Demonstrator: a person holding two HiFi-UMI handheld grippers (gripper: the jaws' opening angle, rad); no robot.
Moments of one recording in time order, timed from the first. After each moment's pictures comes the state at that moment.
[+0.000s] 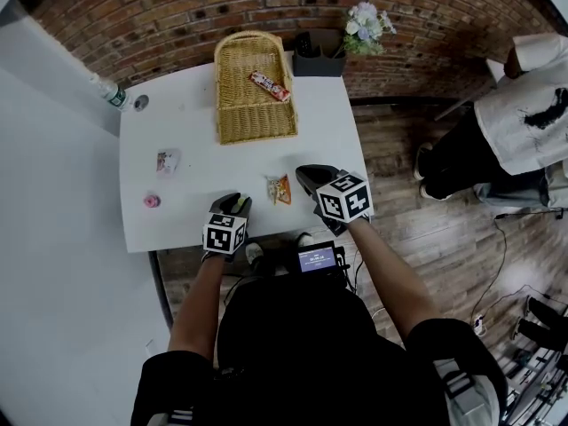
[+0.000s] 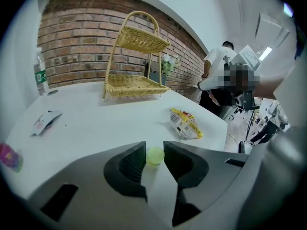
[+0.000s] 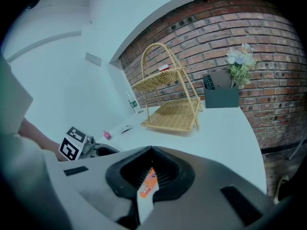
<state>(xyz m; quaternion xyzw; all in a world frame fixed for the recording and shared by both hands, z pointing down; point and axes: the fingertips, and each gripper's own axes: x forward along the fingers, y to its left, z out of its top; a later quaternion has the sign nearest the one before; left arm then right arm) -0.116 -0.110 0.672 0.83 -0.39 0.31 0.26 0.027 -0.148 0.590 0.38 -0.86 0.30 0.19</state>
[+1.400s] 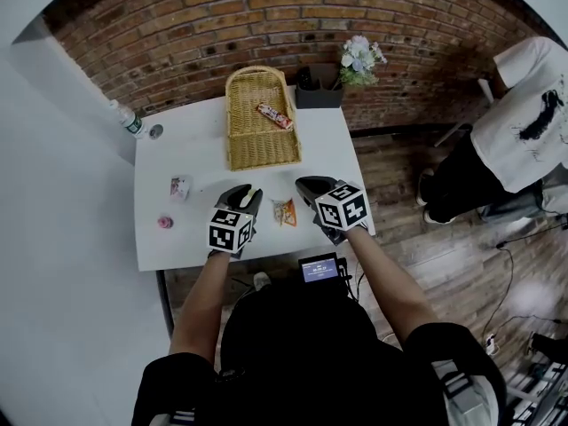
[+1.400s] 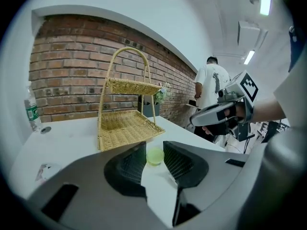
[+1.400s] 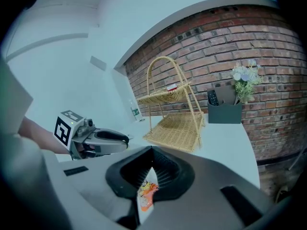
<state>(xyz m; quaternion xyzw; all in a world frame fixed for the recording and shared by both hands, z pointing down) -0.087 -0.171 0.569 0.88 -0.39 0.22 0.17 0.017 -0.168 0.552 0.38 -0.87 0.26 0.17</state>
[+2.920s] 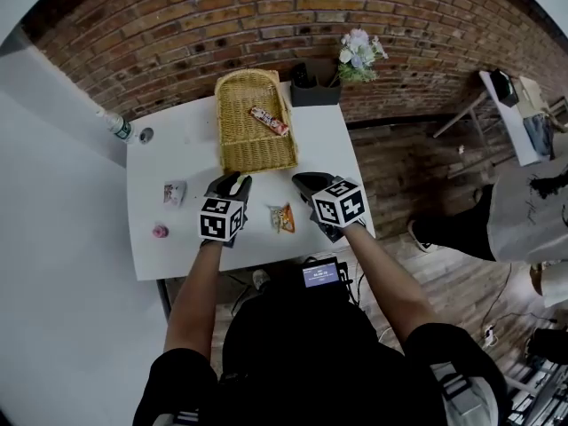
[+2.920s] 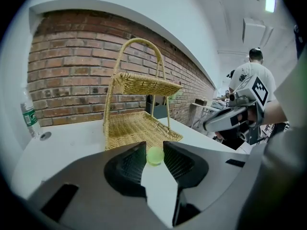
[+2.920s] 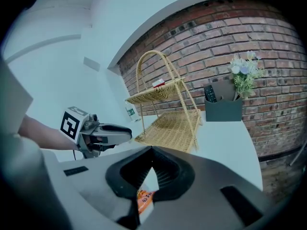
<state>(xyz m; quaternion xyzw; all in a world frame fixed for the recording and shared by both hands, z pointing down) -0.094 -0.231 0.573 0.87 -0.41 0.23 0.17 0.024 -0.200 0.564 0.39 -0.86 0.28 0.17</state>
